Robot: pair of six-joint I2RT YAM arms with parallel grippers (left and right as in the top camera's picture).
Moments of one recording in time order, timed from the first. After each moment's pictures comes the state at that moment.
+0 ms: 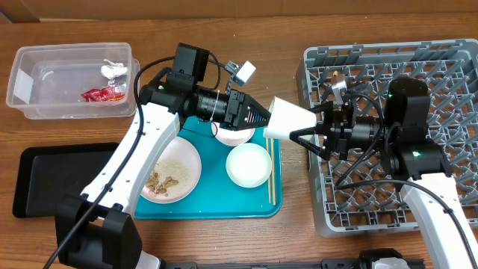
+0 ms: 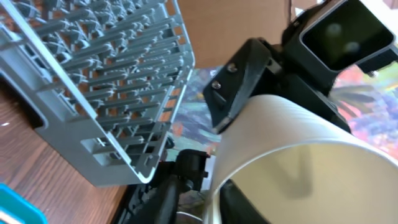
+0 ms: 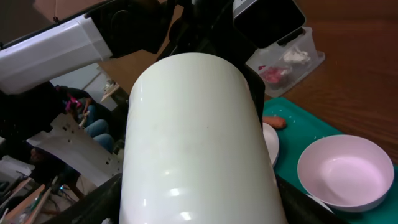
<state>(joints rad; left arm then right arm) -0.32 1.68 1.39 -0.72 1.31 -0.33 0.07 1.18 0.94 -0.32 -1.29 0.07</state>
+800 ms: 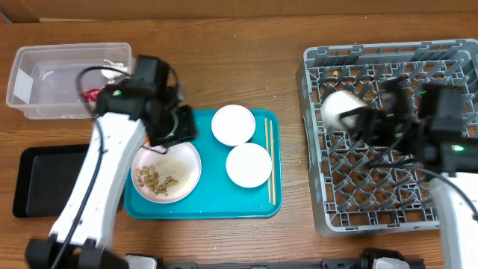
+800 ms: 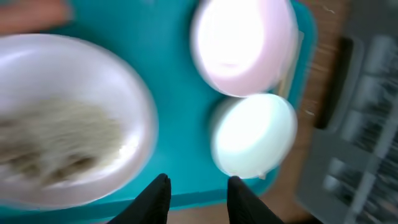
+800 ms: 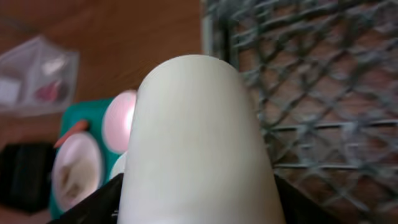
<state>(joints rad) -0.16 1.53 1.40 -1.21 0.27 -0.37 -0.12 1.18 1.15 -0.92 -0.51 0.13</state>
